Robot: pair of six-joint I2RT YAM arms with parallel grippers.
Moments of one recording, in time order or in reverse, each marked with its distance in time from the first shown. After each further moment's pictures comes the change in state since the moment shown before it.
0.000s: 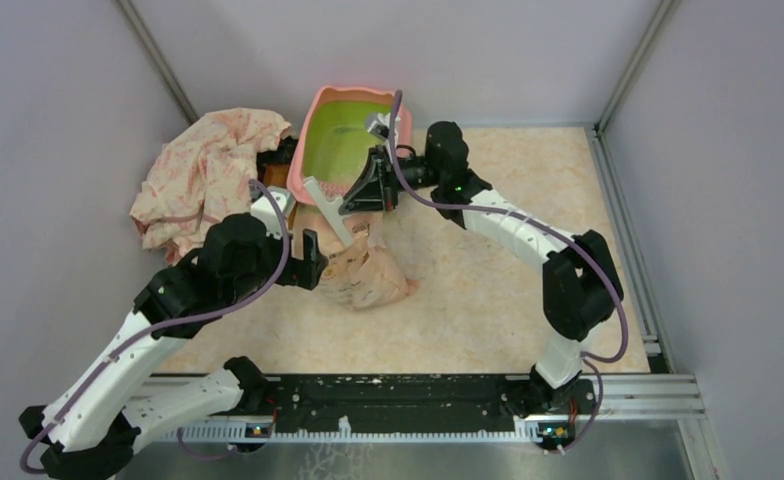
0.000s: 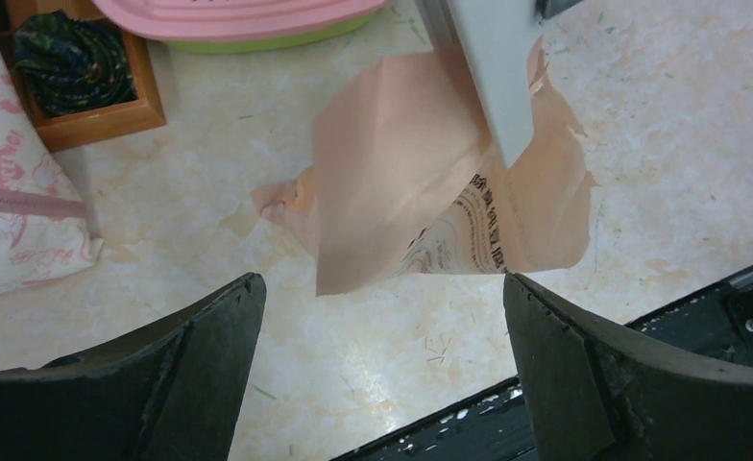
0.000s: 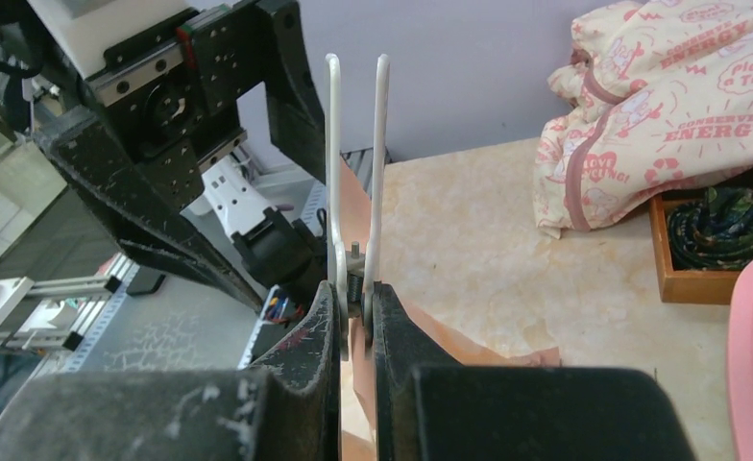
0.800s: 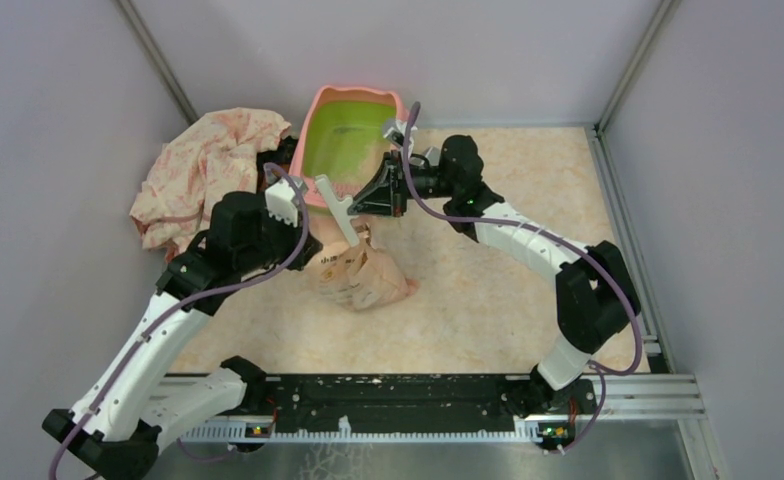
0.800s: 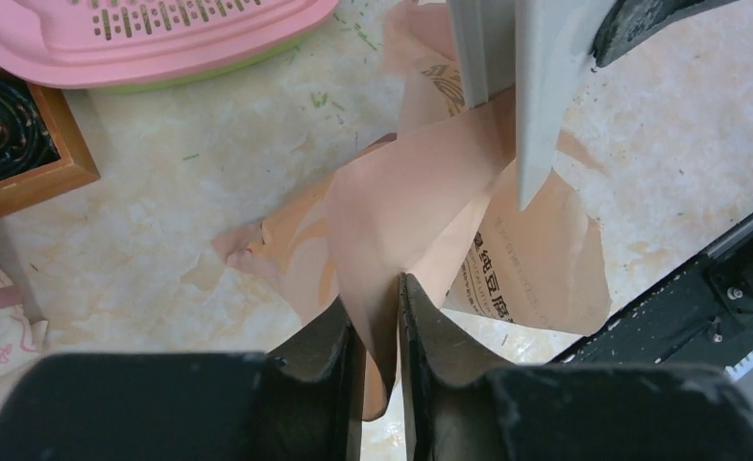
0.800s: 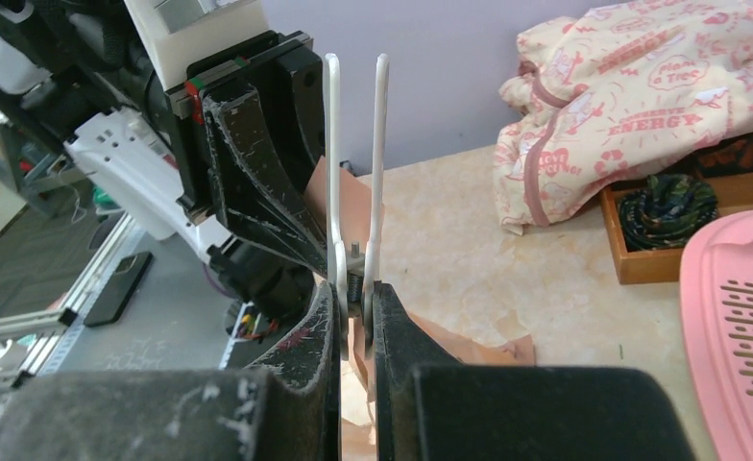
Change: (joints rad) left arm 0.256 0.063 -0.106 0.213 0.393 0.170; right arm -0.018 -0.118 -0.170 0.084 0.080 -0.006
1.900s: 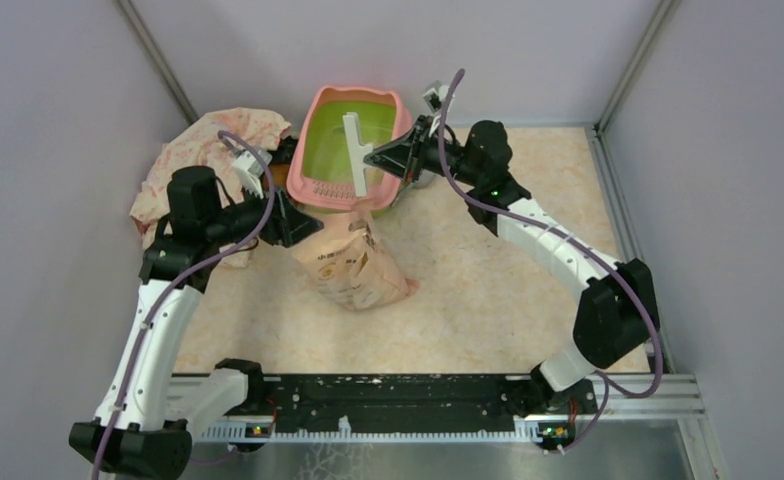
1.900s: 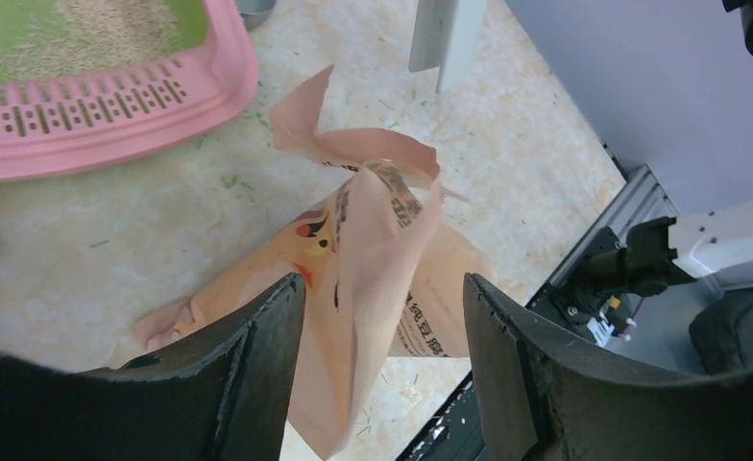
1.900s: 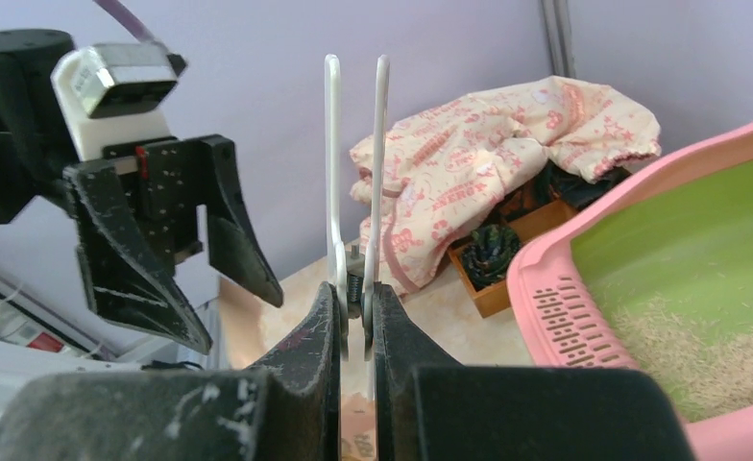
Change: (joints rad) left arm 0.373 0.077 0.069 0.118 0.575 -0.045; right arm -0.070 -0.091 0.031 -0.076 0.394 0.051
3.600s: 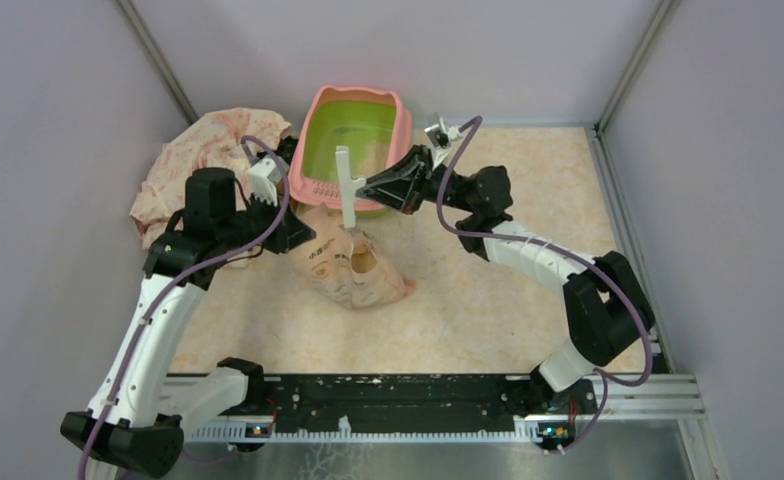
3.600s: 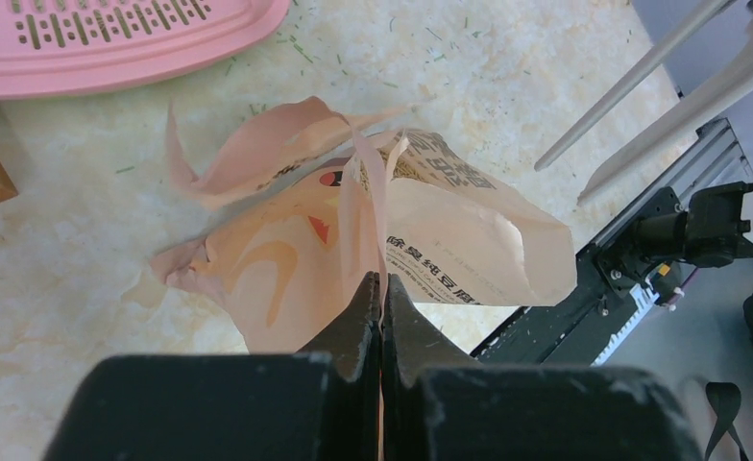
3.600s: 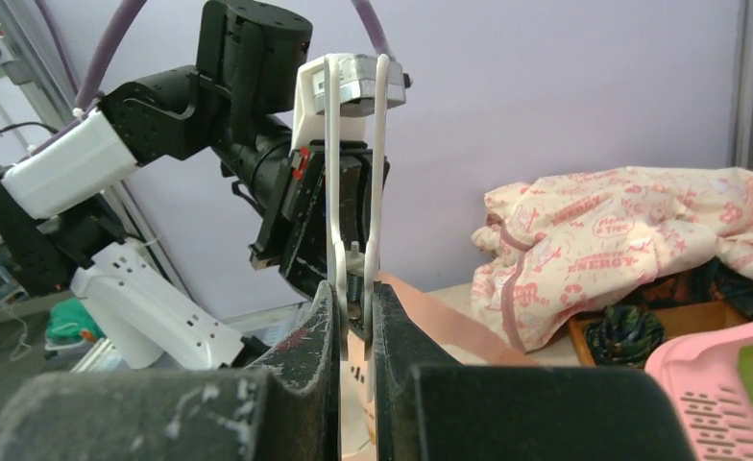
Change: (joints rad) left arm -0.107 0.020 0.050 -0.175 -0.163 0.048; right arm 0.055 0.001 -0.269 0.681 -0.158 0.269
